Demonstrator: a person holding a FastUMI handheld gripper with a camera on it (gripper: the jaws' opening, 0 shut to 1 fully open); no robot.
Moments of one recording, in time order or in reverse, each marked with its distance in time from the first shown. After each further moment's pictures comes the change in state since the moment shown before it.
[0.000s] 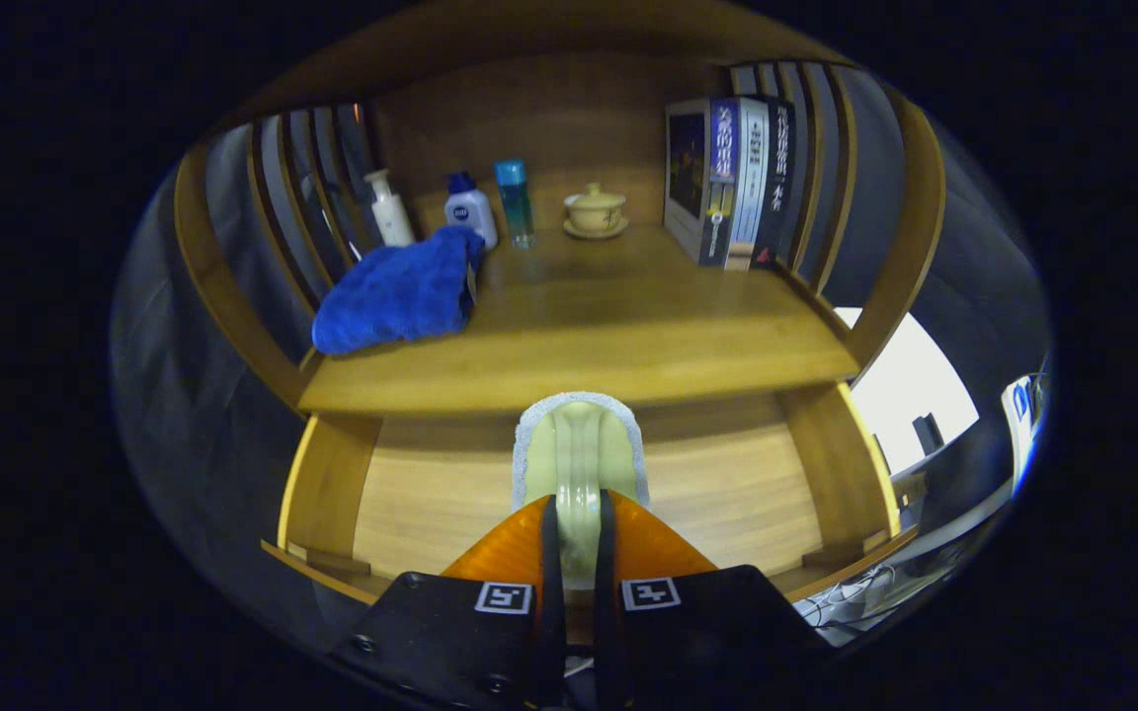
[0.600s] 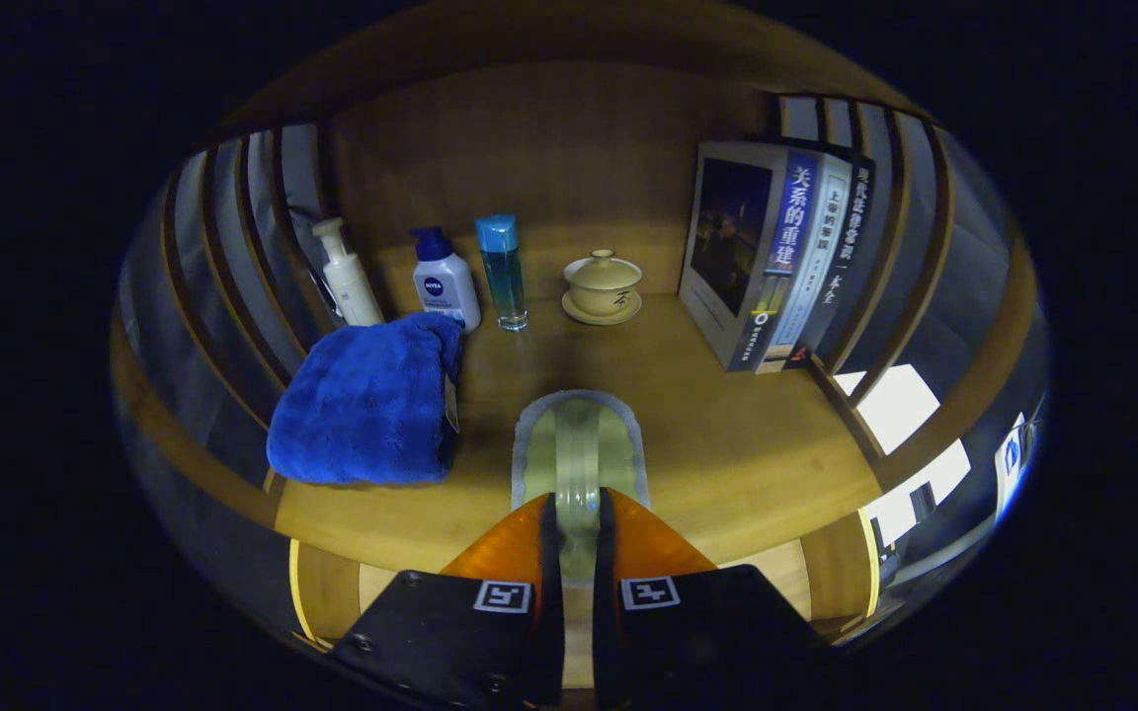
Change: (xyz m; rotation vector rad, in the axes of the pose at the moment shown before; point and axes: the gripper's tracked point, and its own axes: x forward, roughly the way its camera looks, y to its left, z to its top) arm 0.083 0.018 0.093 -0.004 -0.014 -0.044
